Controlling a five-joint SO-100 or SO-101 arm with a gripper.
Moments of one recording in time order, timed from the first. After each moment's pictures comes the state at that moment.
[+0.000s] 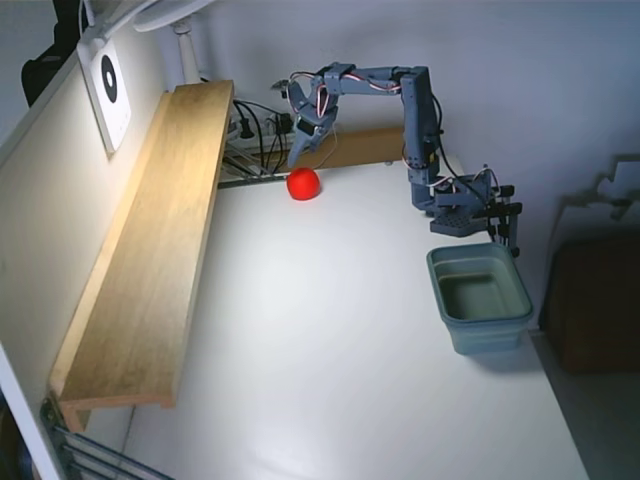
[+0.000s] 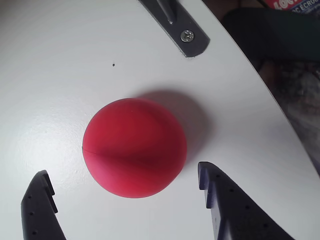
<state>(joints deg) 64.1 83.8 84.3 62.6 -90.1</state>
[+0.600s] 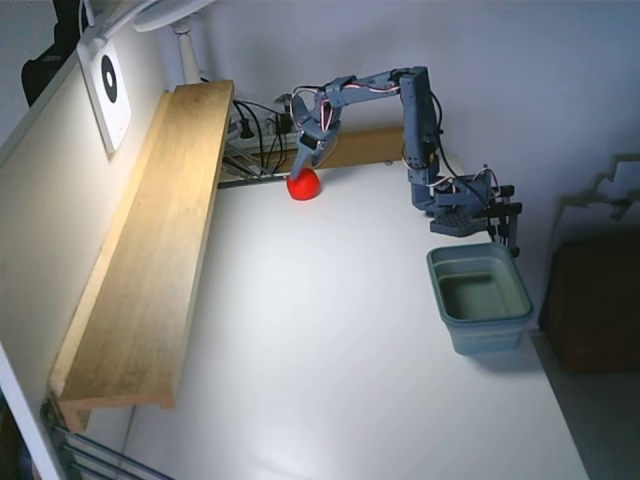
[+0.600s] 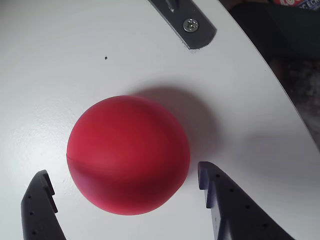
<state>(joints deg) 64.2 84.0 96.0 50.1 -90.1</state>
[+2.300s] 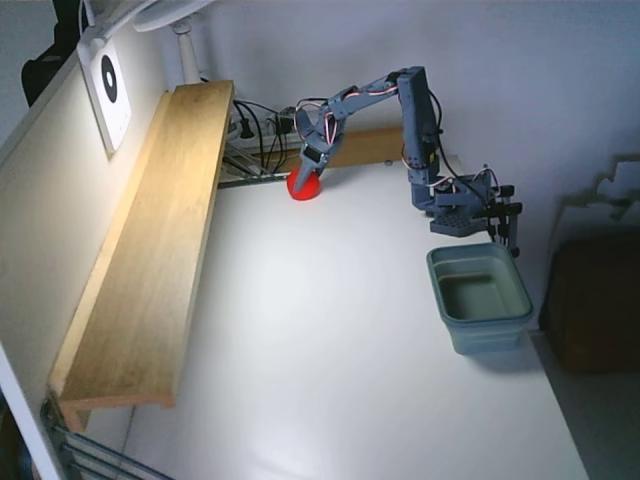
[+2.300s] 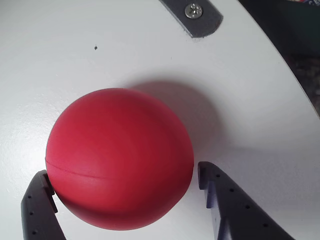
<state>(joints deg) 64.1 81.5 103.4 39.2 -90.1</state>
